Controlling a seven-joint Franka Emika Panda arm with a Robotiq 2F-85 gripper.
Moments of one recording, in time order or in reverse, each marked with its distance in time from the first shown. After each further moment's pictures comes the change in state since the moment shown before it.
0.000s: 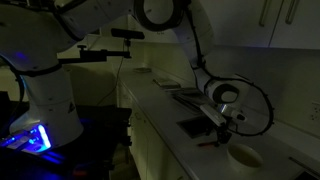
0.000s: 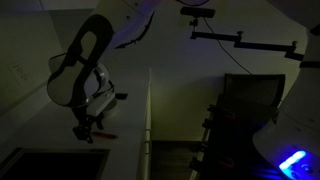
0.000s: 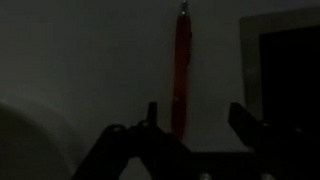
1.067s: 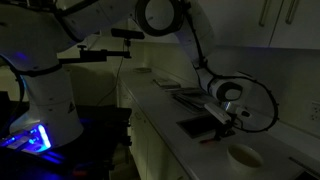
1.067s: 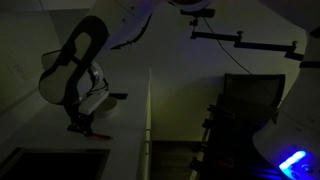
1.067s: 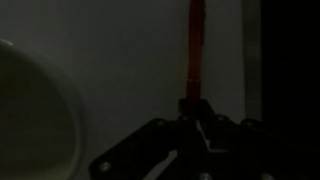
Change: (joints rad) arm 0.017 0.032 -0.006 0.093 0.000 0.005 0.005
